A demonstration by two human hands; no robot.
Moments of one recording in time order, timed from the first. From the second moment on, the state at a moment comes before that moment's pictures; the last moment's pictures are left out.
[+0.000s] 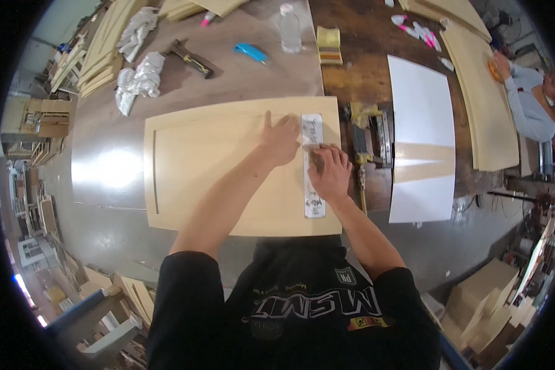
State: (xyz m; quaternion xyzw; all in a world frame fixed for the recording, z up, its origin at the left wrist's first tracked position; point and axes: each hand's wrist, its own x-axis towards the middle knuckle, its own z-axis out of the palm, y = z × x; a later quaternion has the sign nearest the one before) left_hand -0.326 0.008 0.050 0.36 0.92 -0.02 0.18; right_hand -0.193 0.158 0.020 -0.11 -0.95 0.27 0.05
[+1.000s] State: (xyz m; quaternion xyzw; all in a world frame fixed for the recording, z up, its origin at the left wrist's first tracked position) left_hand -0.289 -0.048 -0.007 0.19 0.94 0.28 0.12; right_hand -0.337 0.192 0.141 -0.10 -0.80 0.51 -0.30
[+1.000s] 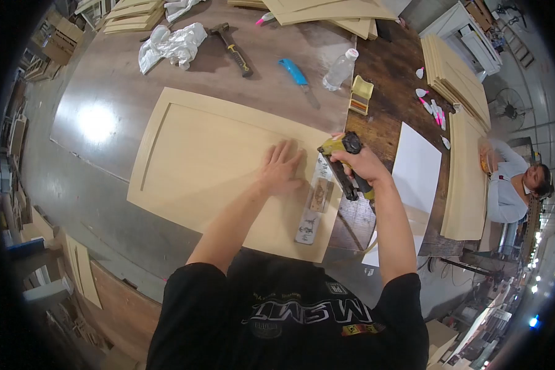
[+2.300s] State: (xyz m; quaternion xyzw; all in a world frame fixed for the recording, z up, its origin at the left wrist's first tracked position) left_hand -0.152 -0.098 0.012 0.29 0.90 0.29 0.14; right_hand -0.104 0.163 0.132 -0.19 -0.72 0.60 -0.31
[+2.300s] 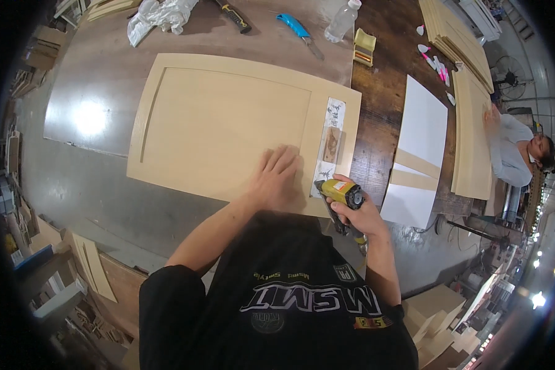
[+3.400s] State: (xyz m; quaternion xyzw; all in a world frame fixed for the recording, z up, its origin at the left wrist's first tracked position) left_hand -0.151 -0.099 0.001 0.26 0.91 0.32 0.03; right_hand -0.234 0.236 0.017 -0.12 -0.94 0.26 0.17
